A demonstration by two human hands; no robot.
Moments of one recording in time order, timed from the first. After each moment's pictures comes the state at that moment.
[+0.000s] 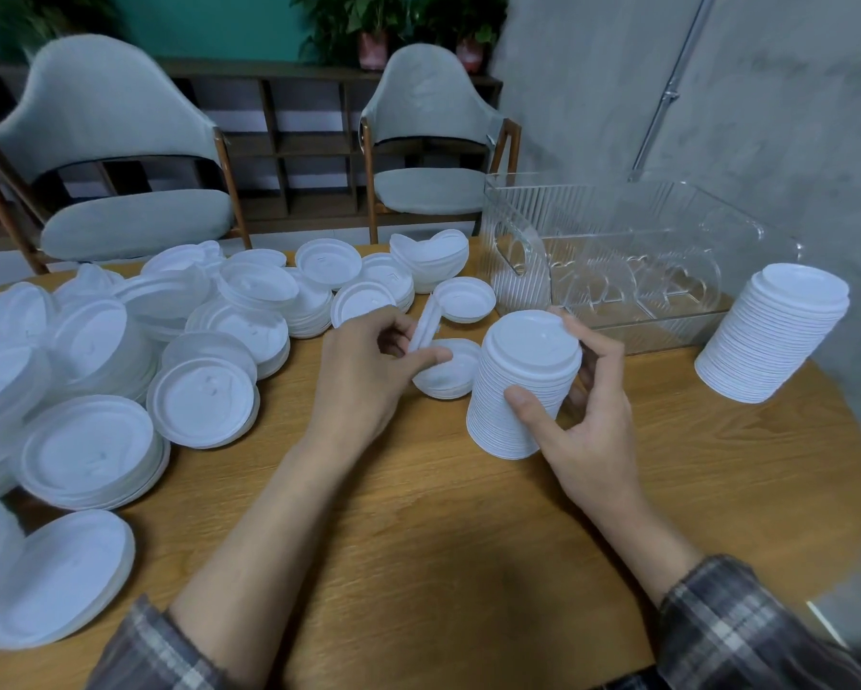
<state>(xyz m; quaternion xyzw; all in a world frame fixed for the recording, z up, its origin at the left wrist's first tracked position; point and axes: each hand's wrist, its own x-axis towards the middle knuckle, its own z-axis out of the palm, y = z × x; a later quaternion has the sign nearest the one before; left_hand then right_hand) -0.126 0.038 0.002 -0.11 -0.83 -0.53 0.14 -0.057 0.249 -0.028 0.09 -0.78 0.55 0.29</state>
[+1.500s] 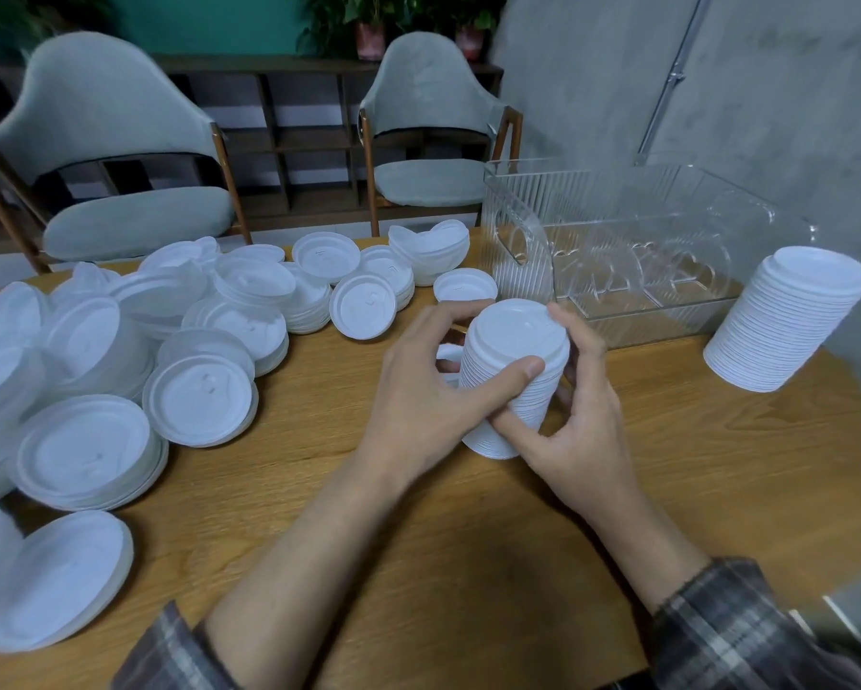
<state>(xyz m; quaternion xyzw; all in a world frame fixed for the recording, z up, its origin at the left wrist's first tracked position) -0.090 0.076 0.005 -0.21 -0.76 -0.60 0.11 -0.054 0.240 -0.032 0.11 -0.81 0.50 0.28</state>
